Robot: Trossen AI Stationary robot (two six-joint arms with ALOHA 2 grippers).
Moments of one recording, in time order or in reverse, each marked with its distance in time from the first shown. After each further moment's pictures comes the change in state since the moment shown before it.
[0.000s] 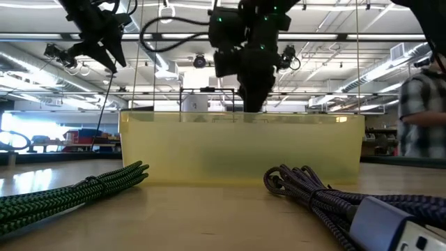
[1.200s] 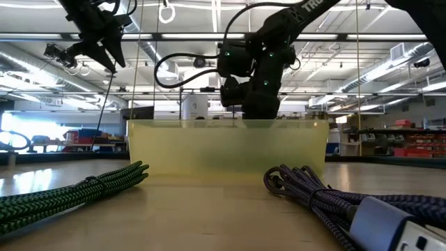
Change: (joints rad) left arm 0.000 0.000 0.000 0.001 -0.027 -0.011; right arm -0.088 -0.001 -0.246 0.300 0.021 -0.003
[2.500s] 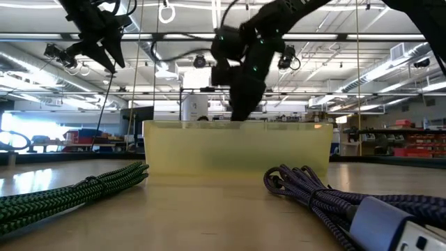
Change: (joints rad) left arm 0.000 0.000 0.000 0.000 -0.018 -0.001; right arm -0.032 -0.001 0.126 -0.025 -0.019 -0.136
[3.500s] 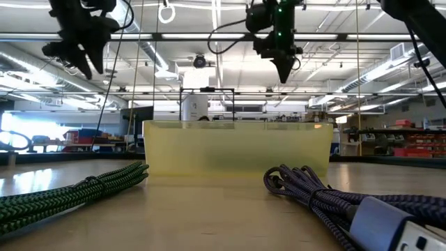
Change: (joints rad) left arm -0.046 -0.002 0.000 -0.244 0.039 -0.108; right arm -0.338 -0.020 0.649 -0.826 0.493 0.270
